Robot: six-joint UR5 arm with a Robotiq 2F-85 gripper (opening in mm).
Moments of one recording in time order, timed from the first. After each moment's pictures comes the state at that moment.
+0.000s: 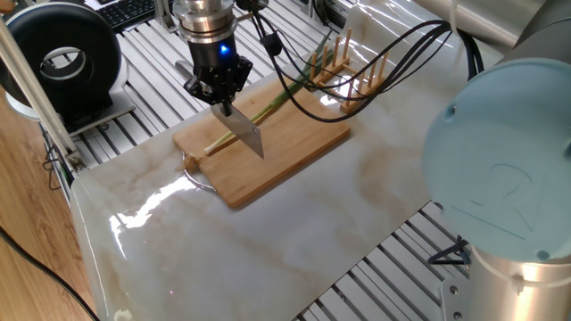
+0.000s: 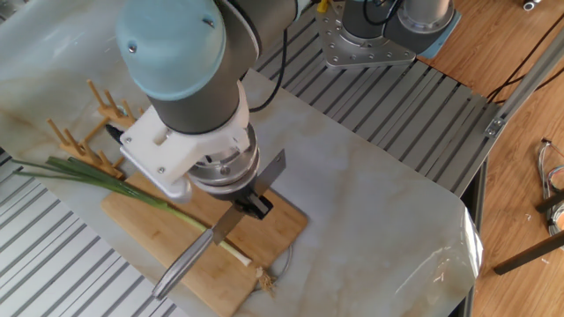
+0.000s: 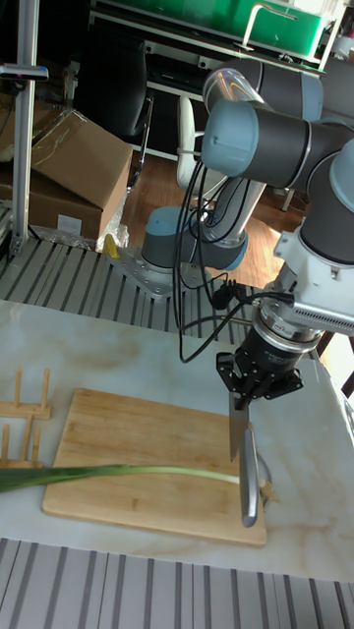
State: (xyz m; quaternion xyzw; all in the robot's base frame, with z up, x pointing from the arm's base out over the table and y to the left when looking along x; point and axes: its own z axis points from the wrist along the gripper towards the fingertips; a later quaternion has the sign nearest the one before) arm 0.602 0.123 0.147 -0.03 -1.00 0.01 0.05
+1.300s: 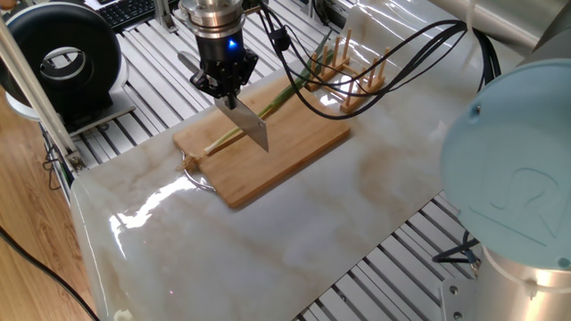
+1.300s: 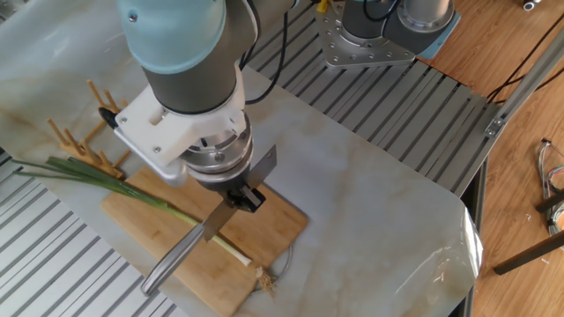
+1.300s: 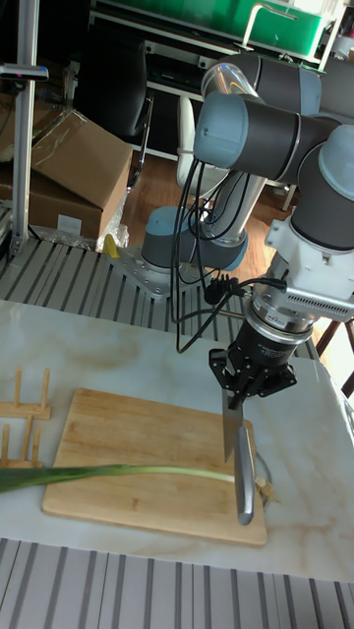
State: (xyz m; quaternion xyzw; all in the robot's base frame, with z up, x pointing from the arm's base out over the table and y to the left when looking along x) arm 0.612 0.113 0.152 -0.03 -1.00 0.00 0.02
